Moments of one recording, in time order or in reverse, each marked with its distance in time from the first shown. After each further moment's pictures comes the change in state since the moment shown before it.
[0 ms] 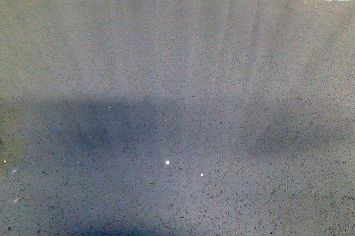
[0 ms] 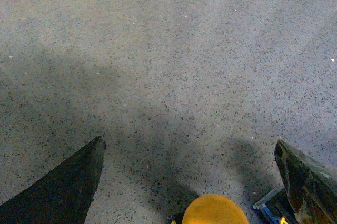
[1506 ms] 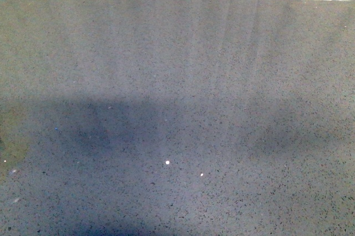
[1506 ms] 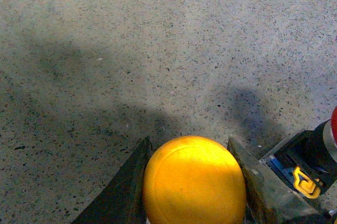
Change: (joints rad) left arm -0.051 0.245 -0.036 0.198 -0.032 0.085; right arm 0.000 0.000 0.000 0.000 0.000 0.000
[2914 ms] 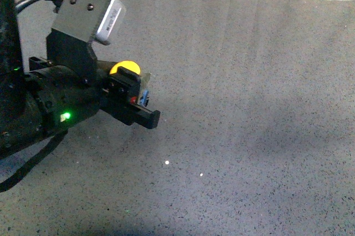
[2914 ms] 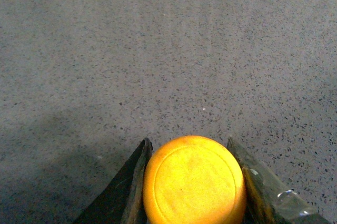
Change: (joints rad) left arm -0.985 0.076 0.347 -0.114 -0.335 -0.131; right arm 0.000 0.000 0.000 0.000 0.000 0.000
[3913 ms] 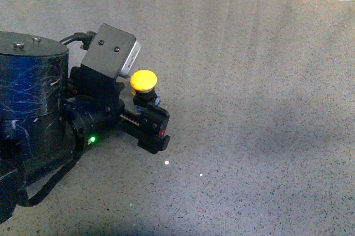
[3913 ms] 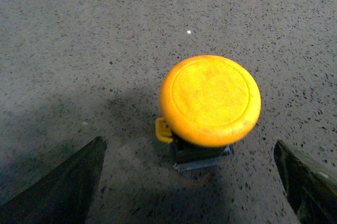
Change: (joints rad) left arm -0.021 0.116 -0.006 0.039 -0.061 0.019; right arm 0.000 0.000 0.000 0.000 0.000 0.000
